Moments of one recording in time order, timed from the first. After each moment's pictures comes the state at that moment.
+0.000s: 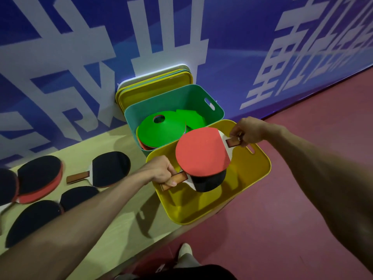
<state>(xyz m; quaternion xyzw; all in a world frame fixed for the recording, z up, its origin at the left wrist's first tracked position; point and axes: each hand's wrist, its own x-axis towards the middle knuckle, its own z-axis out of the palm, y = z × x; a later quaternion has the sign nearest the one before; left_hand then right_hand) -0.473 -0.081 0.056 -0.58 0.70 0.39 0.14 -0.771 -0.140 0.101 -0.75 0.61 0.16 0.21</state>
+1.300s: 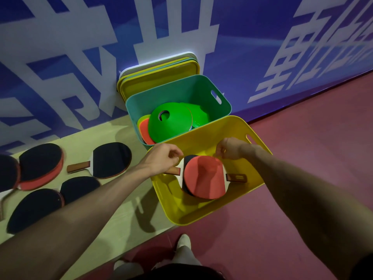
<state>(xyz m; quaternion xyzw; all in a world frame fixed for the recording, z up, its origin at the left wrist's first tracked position) -0.469 -0.091 0.033 -0.57 0.74 0.34 -0.11 -0.724 -0.131 0.020 -0.74 0.59 0.15 0.28</state>
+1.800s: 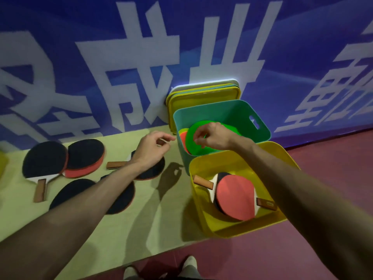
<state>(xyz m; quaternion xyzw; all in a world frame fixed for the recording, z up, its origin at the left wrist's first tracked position) -0.346 -0.080 0.086 -0.63 0.62 0.30 -0.35 -0.553 -0.152 0.115 -0.84 0.47 -0.05 0.27</state>
